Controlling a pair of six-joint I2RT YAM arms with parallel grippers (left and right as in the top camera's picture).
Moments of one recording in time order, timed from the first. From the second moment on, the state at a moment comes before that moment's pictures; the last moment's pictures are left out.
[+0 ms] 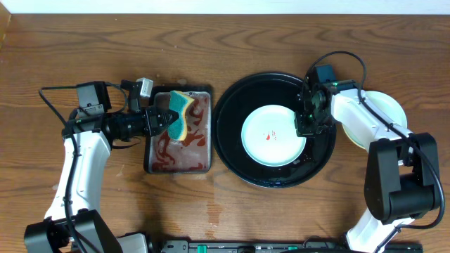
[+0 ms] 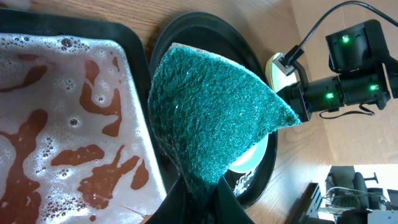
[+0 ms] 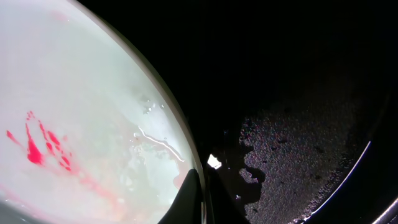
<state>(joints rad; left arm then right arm) 0.22 1.45 0.95 -0.65 0.99 0.09 0.20 1.88 1.23 -0.87 -0.11 0.15</state>
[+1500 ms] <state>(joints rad) -0.35 1.57 1.17 -0.56 0.16 -0.40 0.20 1.88 1.23 -0.88 -0.11 0.15</state>
